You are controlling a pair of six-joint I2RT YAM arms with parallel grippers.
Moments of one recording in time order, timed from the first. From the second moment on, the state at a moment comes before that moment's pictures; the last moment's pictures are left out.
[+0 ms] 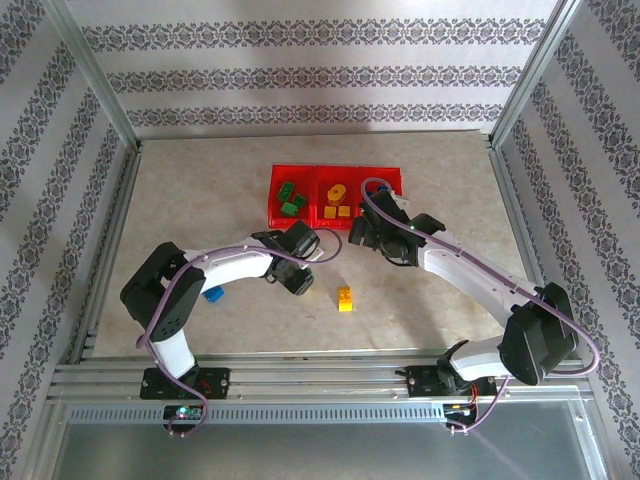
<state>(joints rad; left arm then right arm) -0.72 1.75 1.05 -0.57 0.00 -0.01 0.60 1.38 1.07 -0.74 0.27 0.81</state>
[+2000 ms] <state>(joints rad) -0.45 2.18 1.84 -0.65 -0.17 -0.34 0.76 1.31 0.91 -0.72 0.27 0.88</state>
